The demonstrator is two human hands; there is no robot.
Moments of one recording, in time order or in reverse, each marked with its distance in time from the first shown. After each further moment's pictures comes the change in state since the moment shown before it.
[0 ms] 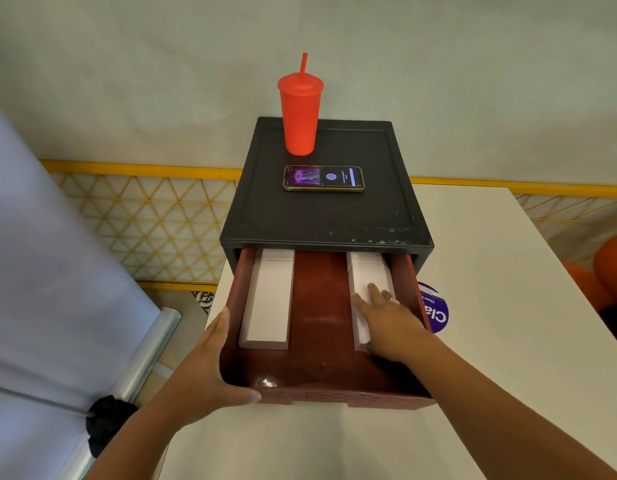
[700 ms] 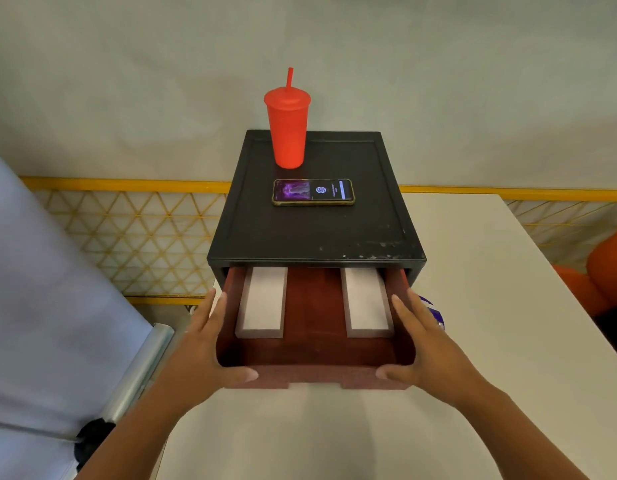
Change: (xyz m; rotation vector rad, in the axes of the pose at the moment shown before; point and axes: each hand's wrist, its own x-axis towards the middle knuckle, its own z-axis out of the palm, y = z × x) left_hand 0.036 0.031 -0.017 0.212 0.178 0.113; right_hand -0.051 0.041 0.003 0.536 0.198 0.059
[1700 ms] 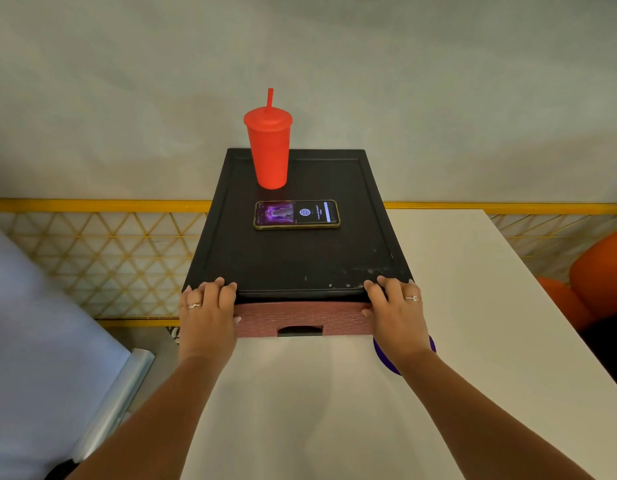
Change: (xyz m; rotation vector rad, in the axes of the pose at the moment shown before) left_hand 0.110 0.011 0.025 0.698 0.296 0.108; right_hand 0.096 -0.010 -0.005 -0.510 0.466 -0.010
